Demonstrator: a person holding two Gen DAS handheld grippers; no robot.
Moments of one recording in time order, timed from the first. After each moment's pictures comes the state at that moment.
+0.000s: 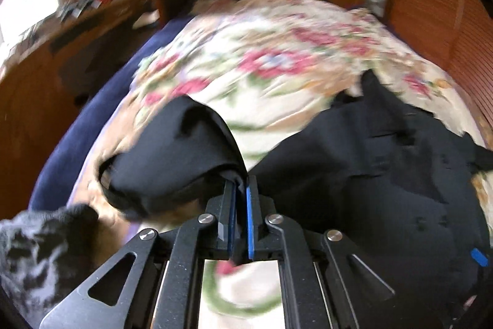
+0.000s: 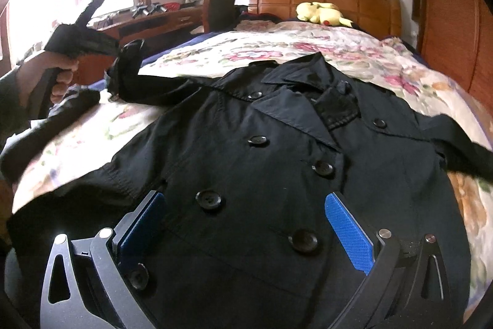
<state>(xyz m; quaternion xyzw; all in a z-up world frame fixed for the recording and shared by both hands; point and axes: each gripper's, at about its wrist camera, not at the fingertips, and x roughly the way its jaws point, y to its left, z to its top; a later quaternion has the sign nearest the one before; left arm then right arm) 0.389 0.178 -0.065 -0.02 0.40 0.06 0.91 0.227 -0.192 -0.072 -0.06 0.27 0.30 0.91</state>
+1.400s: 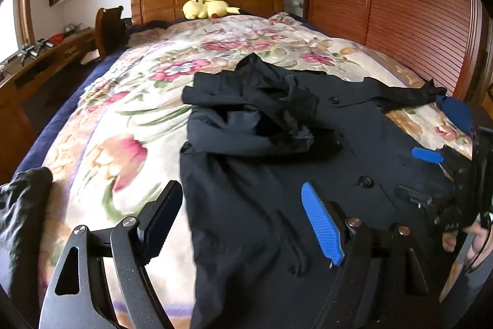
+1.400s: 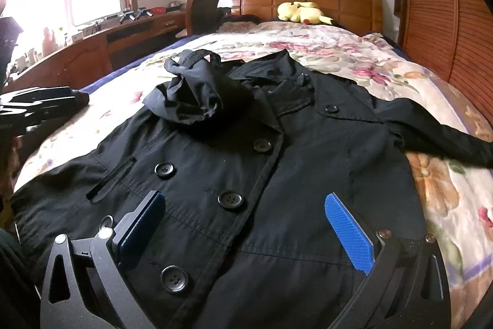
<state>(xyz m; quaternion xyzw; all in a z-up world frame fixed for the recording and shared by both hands) 0.234 0.043 -0.078 0.02 0.34 -0.06 0.94 0.210 -0.250 -0.067 -0.06 0.27 0.27 0.92</state>
